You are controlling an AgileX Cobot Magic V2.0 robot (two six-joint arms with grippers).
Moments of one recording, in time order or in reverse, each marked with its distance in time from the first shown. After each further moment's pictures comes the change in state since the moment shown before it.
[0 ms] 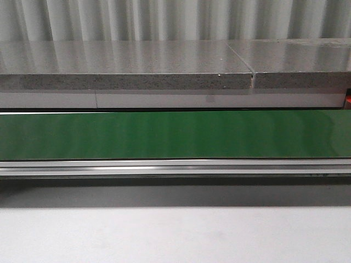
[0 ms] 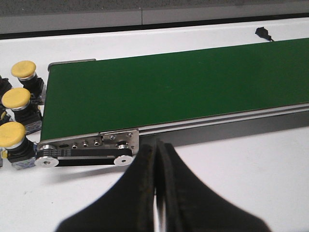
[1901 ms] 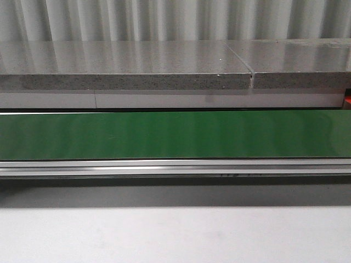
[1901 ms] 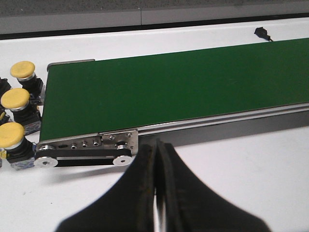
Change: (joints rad) left arm 0.000 0.000 0.000 0.000 0.000 0.000; right arm 0.093 -0.085 0.175 -0.099 0.018 -0.050
